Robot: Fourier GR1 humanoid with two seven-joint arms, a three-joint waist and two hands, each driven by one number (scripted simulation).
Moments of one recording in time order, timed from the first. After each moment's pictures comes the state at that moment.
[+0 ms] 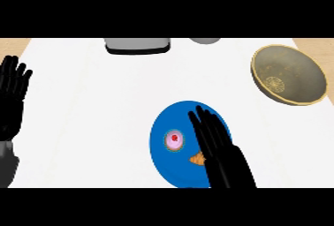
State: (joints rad) left arm -0.18 0.47 0.07 -1.51 0.31 0.19 -0.05; right arm -0.17 -0.26 0.77 -1.99 0.89 -0.16 0.75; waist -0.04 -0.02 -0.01
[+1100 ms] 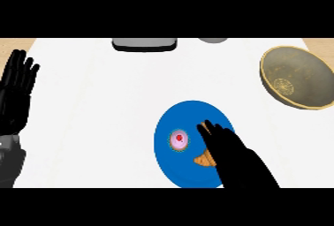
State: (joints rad) left arm -0.22 0.44 0.08 -1.50 0.29 0.15 -0.05; right arm -0.19 -0.26 0.66 -2.16 0.65 0.44 1.02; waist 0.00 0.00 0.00
